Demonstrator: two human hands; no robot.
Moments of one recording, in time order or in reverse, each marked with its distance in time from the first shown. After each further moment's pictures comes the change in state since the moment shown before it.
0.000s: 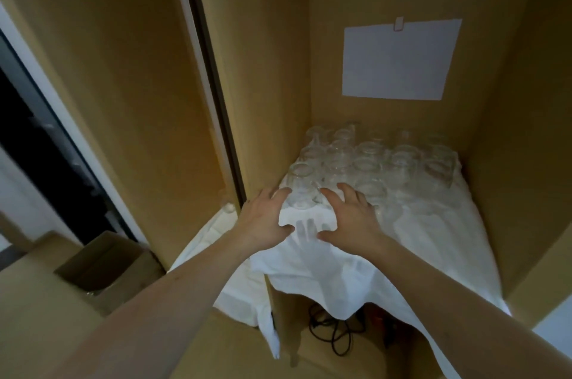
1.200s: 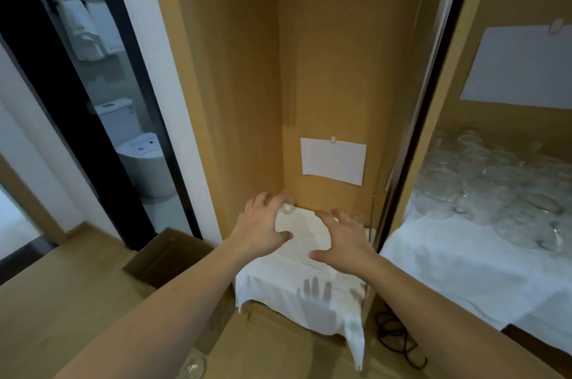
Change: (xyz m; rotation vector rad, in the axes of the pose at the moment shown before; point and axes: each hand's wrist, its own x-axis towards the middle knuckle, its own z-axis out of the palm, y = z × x) left_hand -0.071 -0.369 -0.062 -0.123 0.012 -0.102; right_hand 0.080 -0.348 0.141 0.057 -0.190 0.054
